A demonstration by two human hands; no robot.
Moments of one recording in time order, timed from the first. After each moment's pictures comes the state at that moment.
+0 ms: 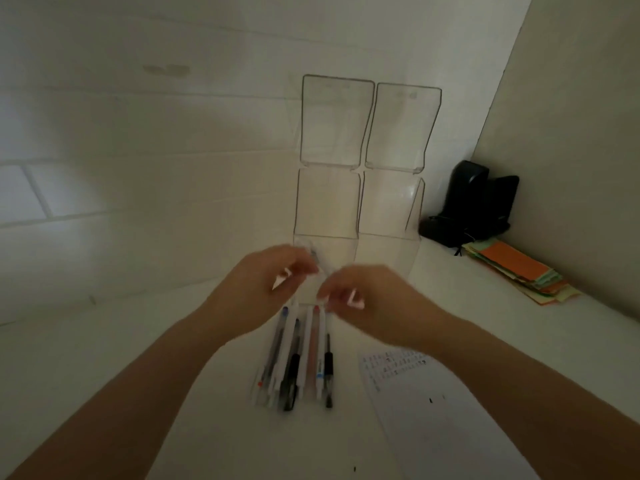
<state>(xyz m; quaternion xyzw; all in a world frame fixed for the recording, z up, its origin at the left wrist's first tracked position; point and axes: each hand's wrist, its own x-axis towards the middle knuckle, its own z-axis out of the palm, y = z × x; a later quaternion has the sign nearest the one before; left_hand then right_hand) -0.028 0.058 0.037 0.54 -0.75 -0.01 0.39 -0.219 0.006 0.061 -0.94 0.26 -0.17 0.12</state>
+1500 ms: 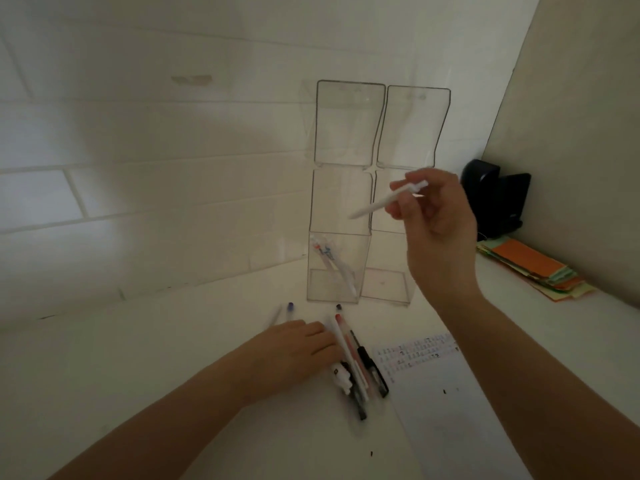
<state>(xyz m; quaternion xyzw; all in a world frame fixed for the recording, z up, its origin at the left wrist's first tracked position) -0.040 0.087 -0.031 0.39 -0.89 0.19 0.12 -0.217 0.006 0.088 -0.70 0.22 -0.62 0.28</state>
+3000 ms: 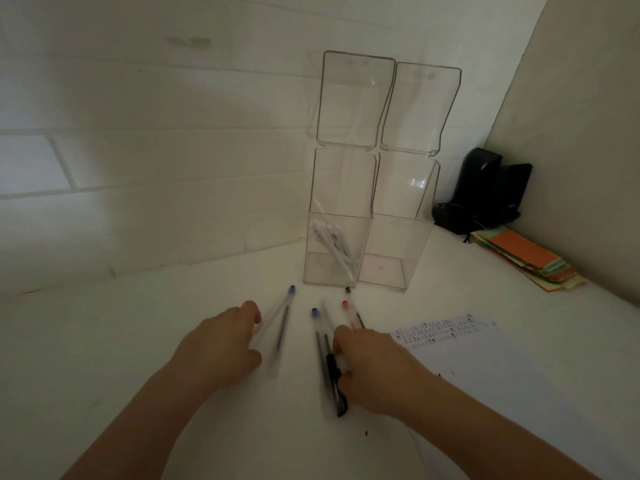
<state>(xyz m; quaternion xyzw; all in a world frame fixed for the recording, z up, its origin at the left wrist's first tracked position) -0.021 0.128 -0.014 0.81 -0.56 -0.14 0.08 -0.211 0.071 0.003 -0.90 0.40 0.04 0.14</state>
